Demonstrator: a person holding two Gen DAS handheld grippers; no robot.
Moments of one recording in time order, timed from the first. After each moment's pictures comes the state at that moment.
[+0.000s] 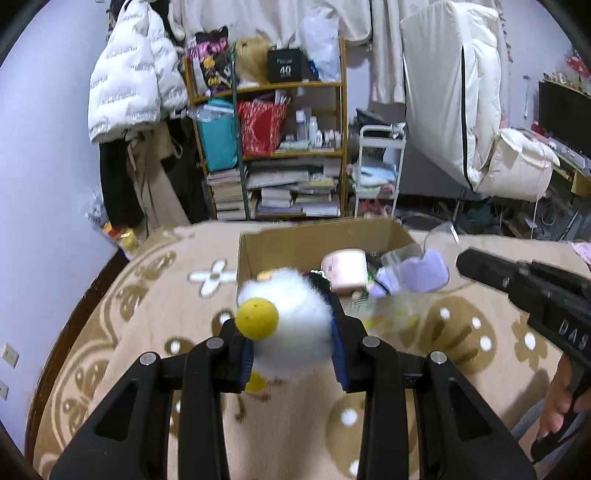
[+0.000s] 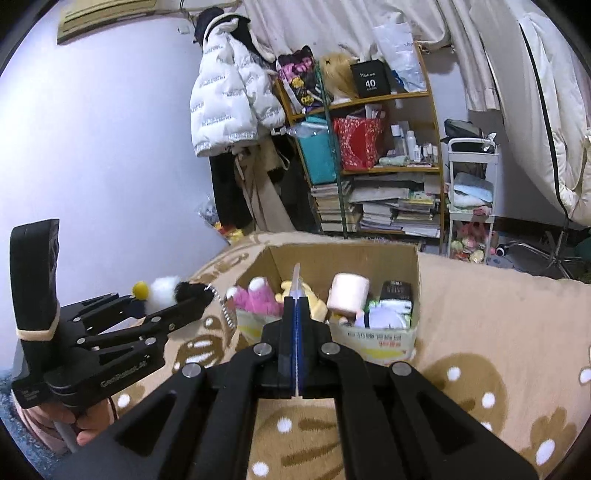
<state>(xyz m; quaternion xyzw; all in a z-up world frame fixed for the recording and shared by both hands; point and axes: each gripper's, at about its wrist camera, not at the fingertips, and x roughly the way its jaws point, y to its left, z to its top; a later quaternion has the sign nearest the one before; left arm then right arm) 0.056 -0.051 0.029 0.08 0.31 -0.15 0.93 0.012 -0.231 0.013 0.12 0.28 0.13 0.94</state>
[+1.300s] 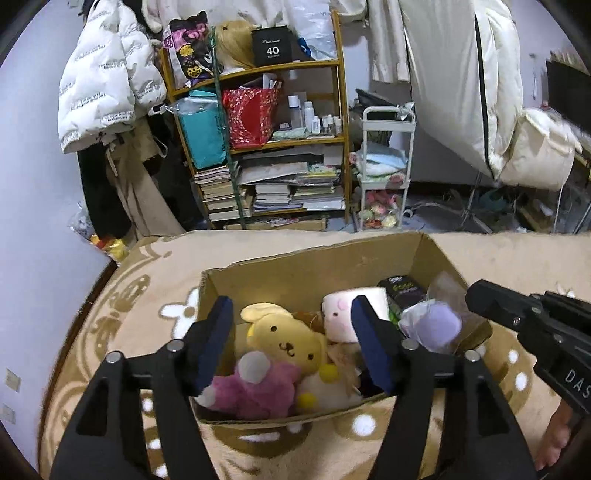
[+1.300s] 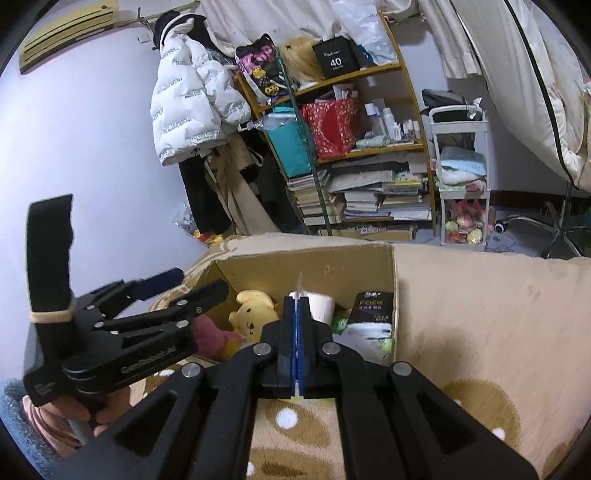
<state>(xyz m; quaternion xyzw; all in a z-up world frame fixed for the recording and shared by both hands) 0.160 -0.108 -0.018 0.12 0.34 -0.14 0.92 0.089 -0.273 -0.038 0.16 0.31 0.11 0.93</state>
